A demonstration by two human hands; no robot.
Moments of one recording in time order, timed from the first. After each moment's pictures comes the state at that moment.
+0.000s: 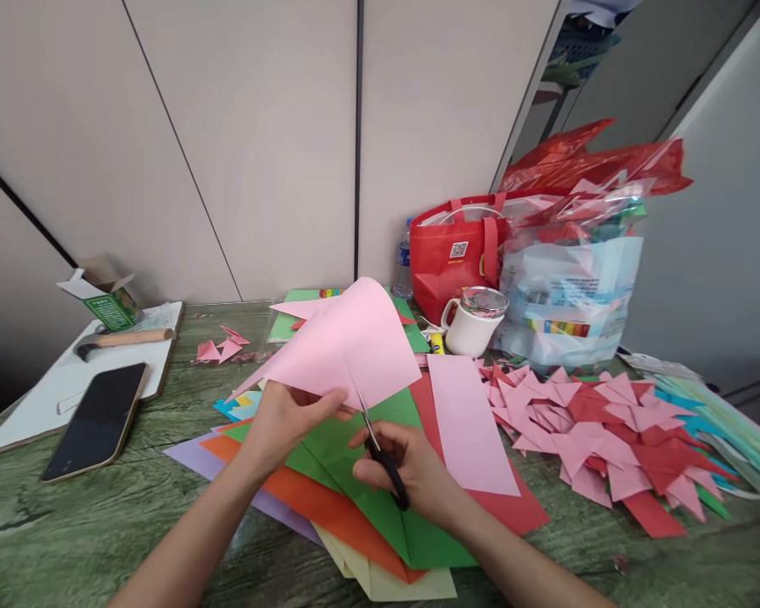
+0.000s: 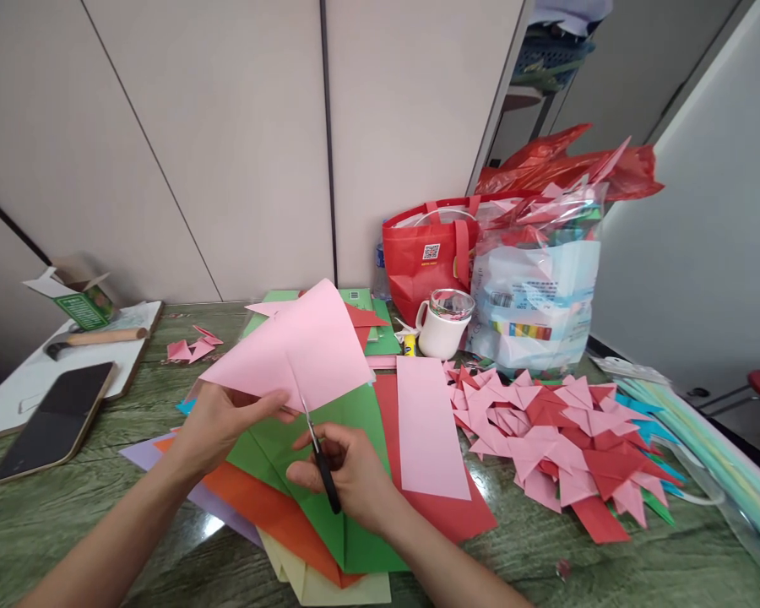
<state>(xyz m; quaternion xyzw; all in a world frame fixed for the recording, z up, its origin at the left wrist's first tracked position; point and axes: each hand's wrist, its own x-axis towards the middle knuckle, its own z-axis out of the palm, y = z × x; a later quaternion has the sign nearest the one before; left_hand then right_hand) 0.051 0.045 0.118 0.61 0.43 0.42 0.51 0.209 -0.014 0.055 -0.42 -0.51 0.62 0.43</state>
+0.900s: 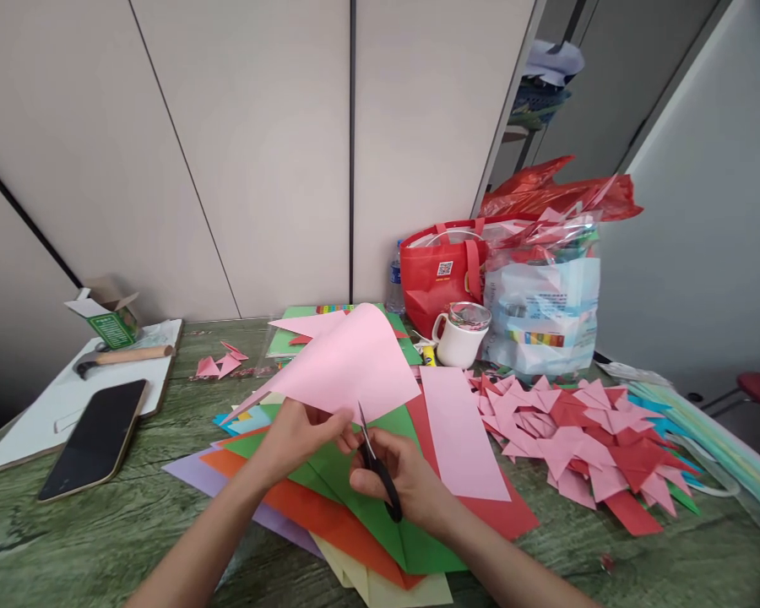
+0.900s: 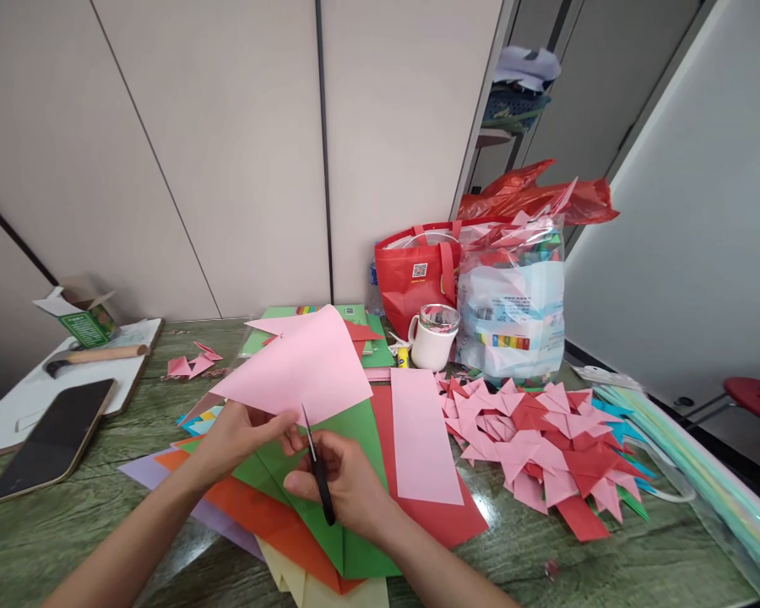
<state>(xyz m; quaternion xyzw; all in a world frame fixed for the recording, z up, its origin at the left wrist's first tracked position) 0.051 0.040 0.117 0.69 0.38 0.31 0.52 0.203 -0.018 0.067 -0.38 -0.54 0.60 0.45</state>
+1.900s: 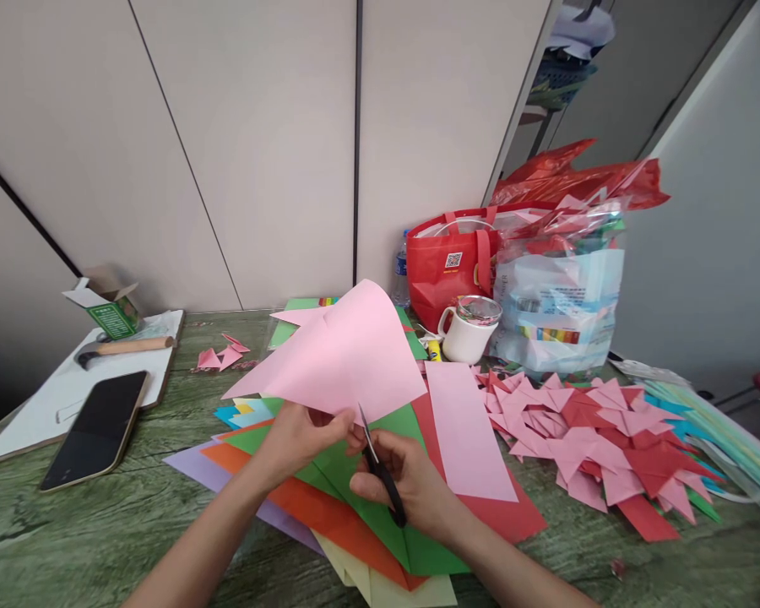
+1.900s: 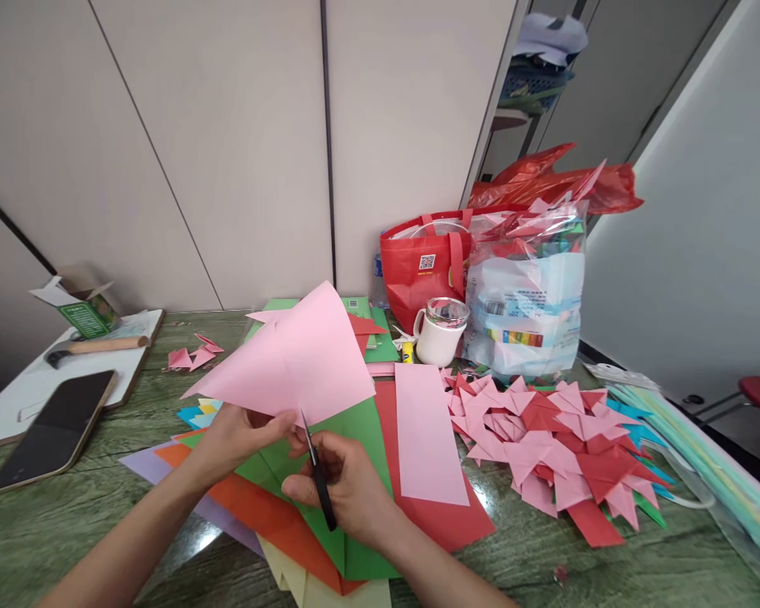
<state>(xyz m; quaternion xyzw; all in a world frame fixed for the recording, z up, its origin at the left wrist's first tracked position) 0.052 0.039 0.113 0.68 0.40 0.32 0.52 0.204 -0.018 0.054 -0.38 -0.52 0.61 0.46</state>
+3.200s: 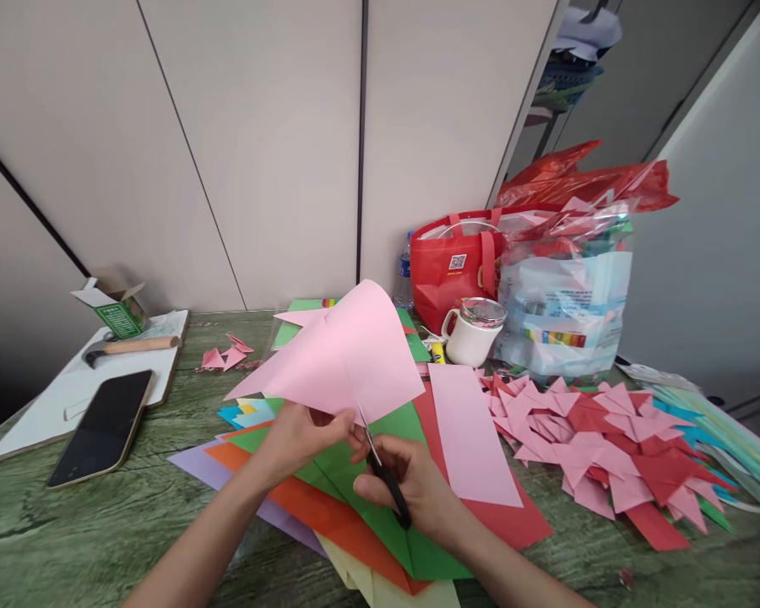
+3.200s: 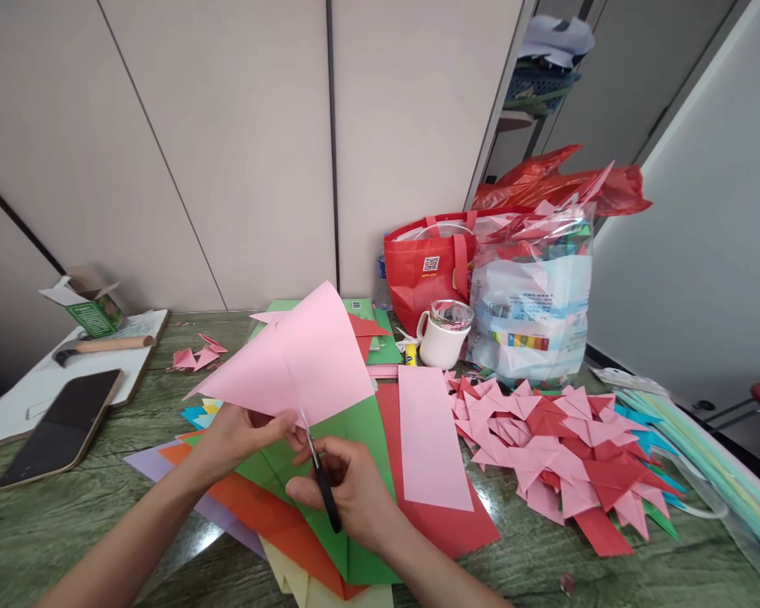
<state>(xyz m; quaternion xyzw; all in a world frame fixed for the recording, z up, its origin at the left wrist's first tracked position) 0.050 0.042 0.115 0.68 0.40 0.32 0.52 0.203 -0.020 0.053 -0.40 -0.52 0.61 0.45</state>
